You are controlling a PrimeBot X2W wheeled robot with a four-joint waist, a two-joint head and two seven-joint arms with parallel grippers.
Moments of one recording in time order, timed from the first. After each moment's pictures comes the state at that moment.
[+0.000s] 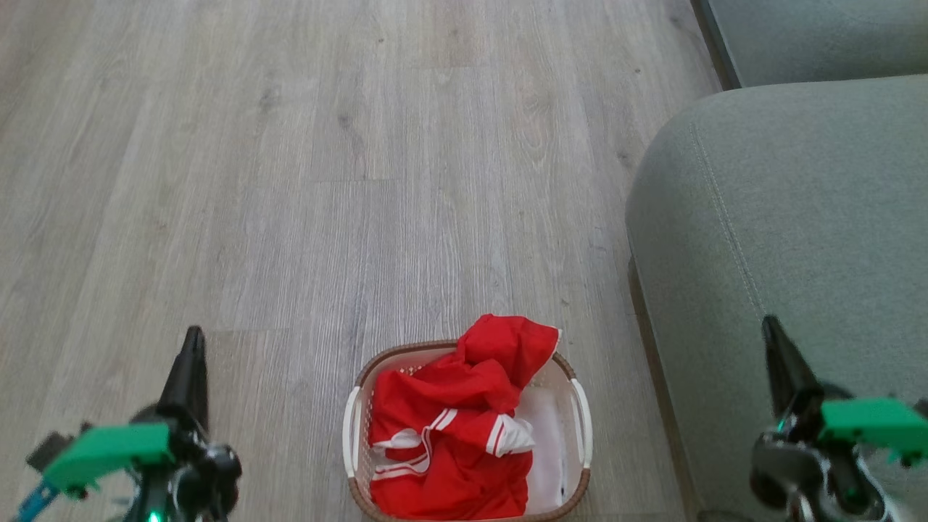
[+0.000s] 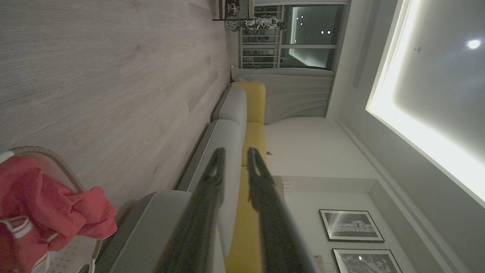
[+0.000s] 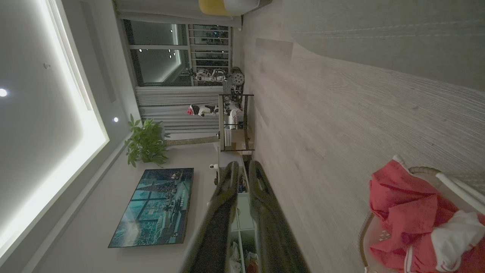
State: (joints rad) left arm -0.06 0.04 0.08 0.28 -1.61 -0.12 0.10; right arm -0.06 -0.05 -0.13 0.28 1.61 0.13 0.11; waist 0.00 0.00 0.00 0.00
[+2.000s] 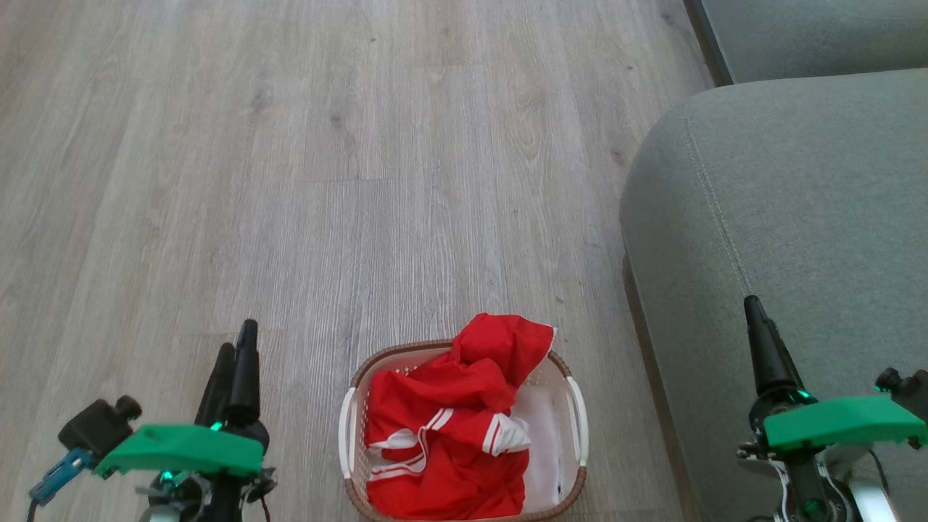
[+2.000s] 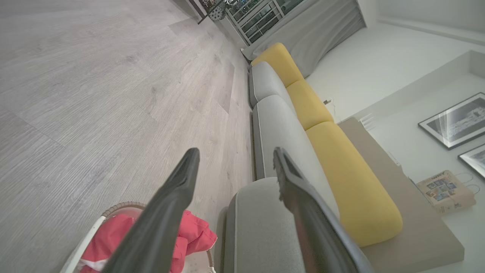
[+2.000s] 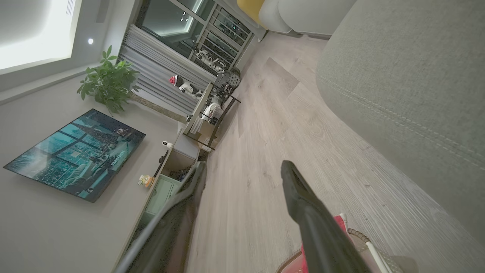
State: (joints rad) left arm 0.00 0.04 -0.05 0.20 -0.98 -0.11 -0.05; right arm 0.01 -0.07 -0.03 0.15 1.10 0.13 -0.05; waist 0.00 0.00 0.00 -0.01
